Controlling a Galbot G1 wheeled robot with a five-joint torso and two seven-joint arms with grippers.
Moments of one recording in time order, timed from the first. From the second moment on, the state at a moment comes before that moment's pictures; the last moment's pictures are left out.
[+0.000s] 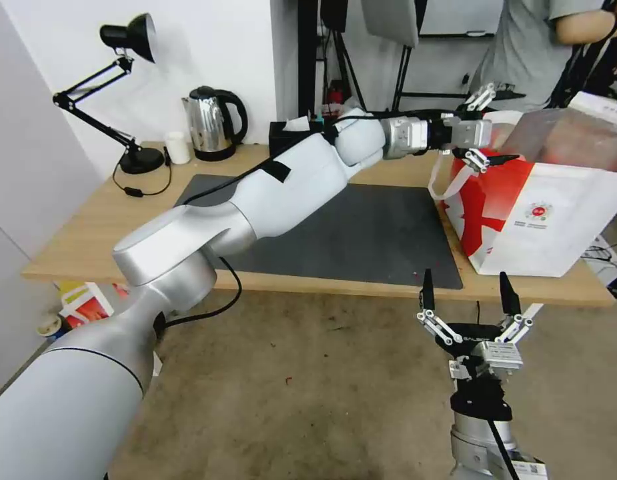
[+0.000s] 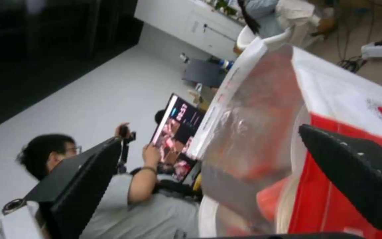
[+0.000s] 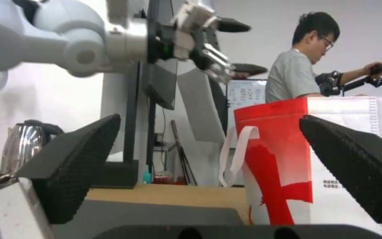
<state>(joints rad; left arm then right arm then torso) -0.24 -1.52 0.58 -1.01 -0.23 -0.43 0.48 -1.77 1.29 0.35 2.24 -0.18 0.55 0.47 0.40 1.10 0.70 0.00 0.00</state>
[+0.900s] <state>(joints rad) -0.08 -1.19 0.45 -1.34 -0.41 -0.26 0.25 -1.77 1.29 0.35 2.24 -0.18 0.55 0.47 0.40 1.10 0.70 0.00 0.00</state>
